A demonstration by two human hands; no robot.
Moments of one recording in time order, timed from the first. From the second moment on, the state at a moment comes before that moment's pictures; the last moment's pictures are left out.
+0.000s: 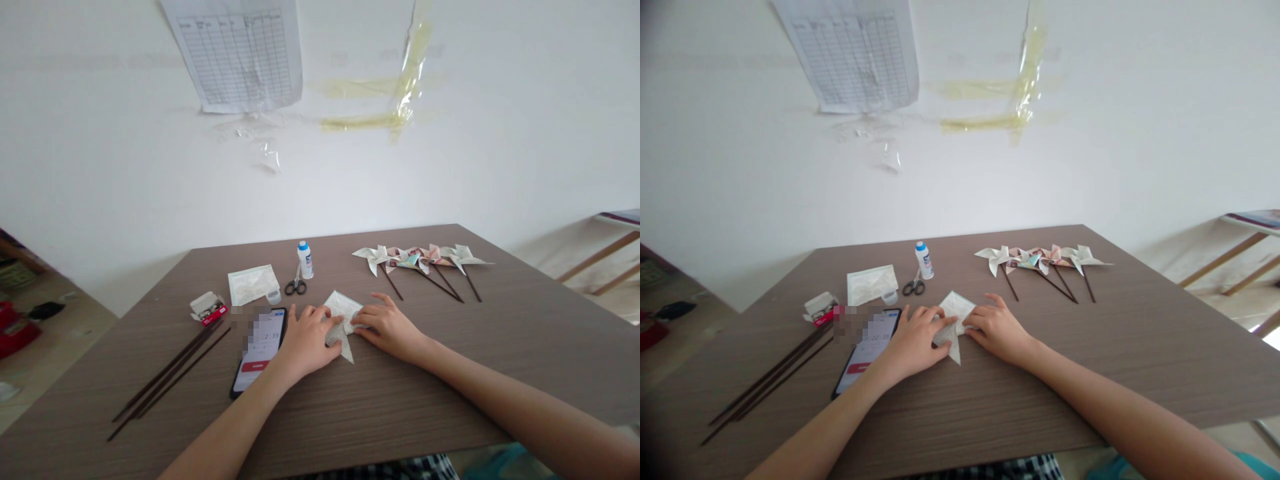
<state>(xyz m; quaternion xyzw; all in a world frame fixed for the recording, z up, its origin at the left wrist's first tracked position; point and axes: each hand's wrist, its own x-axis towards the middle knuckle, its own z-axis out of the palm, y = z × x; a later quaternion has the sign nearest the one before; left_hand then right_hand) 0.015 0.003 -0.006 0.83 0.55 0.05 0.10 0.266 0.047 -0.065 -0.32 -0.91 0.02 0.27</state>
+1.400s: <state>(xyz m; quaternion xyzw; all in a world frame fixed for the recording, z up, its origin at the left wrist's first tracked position) 0.014 -0.001 -0.006 0.82 0.56 0.04 0.08 0.263 0.046 -0.063 -0.33 -0.90 0.03 0.28</state>
